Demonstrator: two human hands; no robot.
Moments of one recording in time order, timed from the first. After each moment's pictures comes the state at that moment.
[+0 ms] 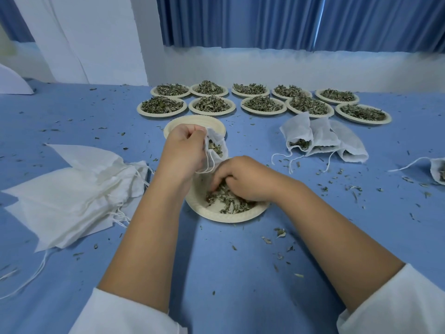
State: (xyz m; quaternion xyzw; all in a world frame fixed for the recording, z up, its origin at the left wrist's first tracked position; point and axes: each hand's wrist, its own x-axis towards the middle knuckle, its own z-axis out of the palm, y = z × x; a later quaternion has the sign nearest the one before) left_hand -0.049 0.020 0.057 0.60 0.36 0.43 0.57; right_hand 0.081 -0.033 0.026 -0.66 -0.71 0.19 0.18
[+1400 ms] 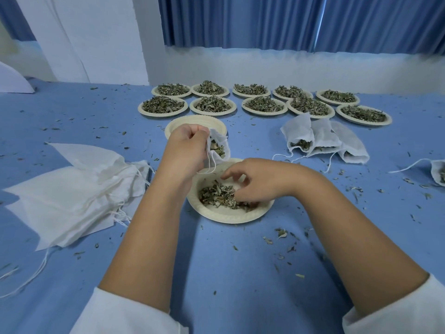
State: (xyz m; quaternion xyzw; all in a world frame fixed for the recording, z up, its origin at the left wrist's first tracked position) left_hand -0.050 0.020 0.057 0.61 0.38 0.42 0.55; right_hand 0.090 -0.053 0.052 -0.70 -0.66 0.26 0.07
